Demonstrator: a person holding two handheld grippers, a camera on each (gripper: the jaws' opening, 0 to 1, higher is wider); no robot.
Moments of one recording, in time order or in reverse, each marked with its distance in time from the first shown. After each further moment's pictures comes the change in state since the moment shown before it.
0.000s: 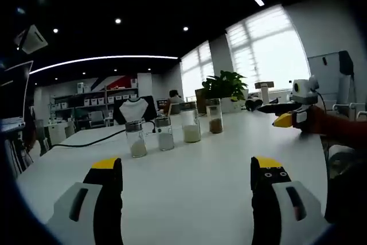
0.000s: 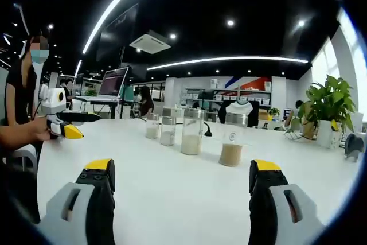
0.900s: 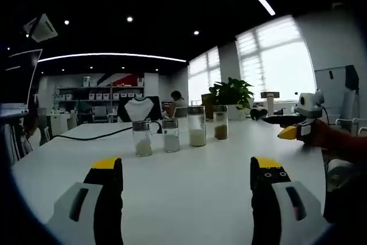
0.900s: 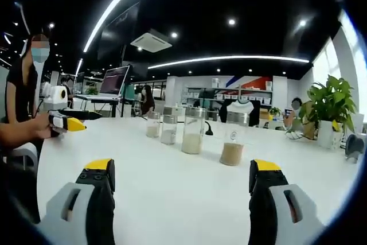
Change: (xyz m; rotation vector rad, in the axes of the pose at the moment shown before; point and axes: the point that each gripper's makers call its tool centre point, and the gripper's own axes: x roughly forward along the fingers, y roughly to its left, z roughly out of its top) left arm -0.001 0.013 0.003 -0.085 -0.012 0.034; right arm 0.000 0.001 -0.002 -0.004 0.010 0.009
